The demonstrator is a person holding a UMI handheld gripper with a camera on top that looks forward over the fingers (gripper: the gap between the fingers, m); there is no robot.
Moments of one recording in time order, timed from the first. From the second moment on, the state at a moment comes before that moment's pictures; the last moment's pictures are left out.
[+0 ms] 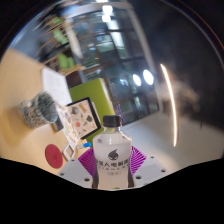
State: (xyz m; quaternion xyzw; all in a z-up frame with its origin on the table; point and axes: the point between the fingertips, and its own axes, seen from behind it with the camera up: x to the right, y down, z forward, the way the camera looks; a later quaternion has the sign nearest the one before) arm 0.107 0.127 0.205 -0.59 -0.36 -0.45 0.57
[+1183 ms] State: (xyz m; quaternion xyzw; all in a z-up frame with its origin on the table) arm 0.098 0.157 0.144 -0.70 0.01 0.03 0.71
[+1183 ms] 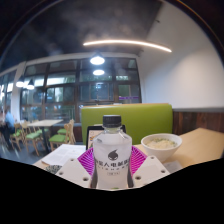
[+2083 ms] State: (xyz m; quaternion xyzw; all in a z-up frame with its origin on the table) arm 0.105 0.114 0.109 -0.75 -0.04 0.03 0.66
